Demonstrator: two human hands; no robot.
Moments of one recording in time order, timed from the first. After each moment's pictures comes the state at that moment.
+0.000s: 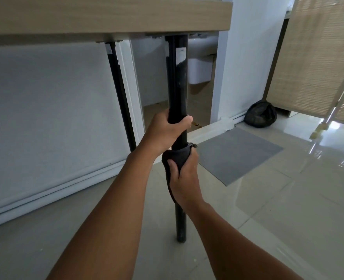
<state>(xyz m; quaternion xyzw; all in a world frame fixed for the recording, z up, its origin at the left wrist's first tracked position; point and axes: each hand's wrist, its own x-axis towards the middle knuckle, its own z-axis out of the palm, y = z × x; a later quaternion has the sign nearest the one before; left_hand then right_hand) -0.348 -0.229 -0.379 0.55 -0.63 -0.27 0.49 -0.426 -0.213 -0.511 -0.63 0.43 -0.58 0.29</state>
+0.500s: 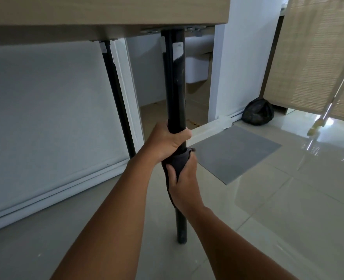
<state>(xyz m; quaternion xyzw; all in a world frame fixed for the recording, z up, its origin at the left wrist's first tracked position) -0.344 -0.243 -0.410 0.58 -0.62 -0.29 0.44 -0.425 -0.217 -0.530 -0.64 0.42 -0.58 0.29</state>
